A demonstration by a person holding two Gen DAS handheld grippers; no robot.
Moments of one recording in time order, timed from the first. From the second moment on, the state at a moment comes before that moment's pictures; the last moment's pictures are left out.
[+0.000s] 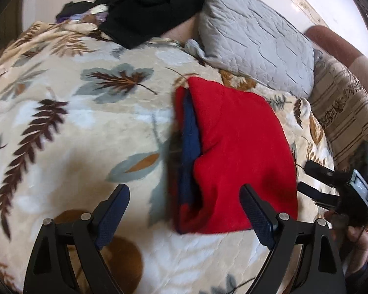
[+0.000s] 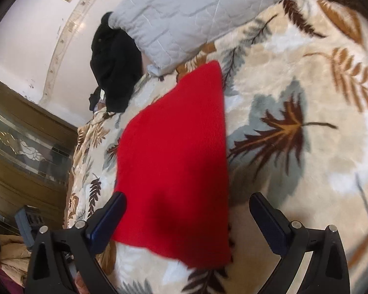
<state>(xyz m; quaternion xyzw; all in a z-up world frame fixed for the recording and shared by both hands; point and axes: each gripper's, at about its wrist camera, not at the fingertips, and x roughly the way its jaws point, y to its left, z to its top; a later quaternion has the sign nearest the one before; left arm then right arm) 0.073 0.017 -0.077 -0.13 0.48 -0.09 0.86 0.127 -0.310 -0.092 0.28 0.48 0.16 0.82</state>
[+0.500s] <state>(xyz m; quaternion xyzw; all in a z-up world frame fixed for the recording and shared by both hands) 0.072 -0.005 -0.095 -0.14 0.52 -0.13 0.83 0.132 -0.275 -0.077 0.16 0.50 0.15 0.84</state>
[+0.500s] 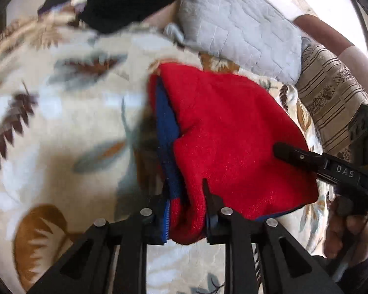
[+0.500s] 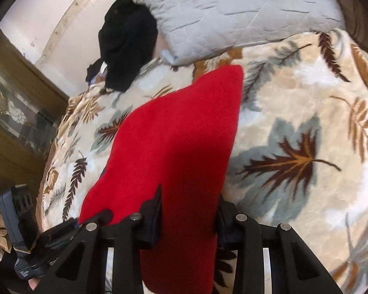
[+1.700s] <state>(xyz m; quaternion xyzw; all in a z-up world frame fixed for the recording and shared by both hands) 0.032 0.004 -0.029 -0.02 0.42 -0.02 0.91 0.073 -0.220 -0.078 0.12 0.47 0.14 0.86</state>
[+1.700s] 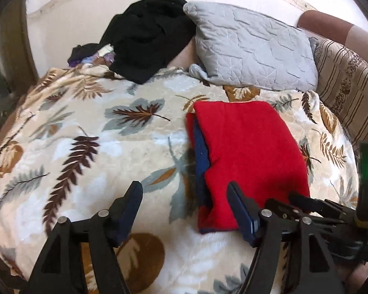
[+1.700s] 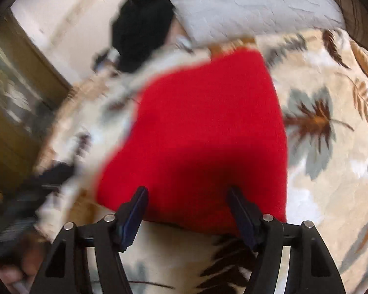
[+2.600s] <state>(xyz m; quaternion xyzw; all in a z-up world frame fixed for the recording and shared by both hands) -0.016 -0.012 0.010 -0.02 0.39 -0.02 0.92 -0.025 -0.218 -0.005 -0.01 0.38 0.05 0.92</state>
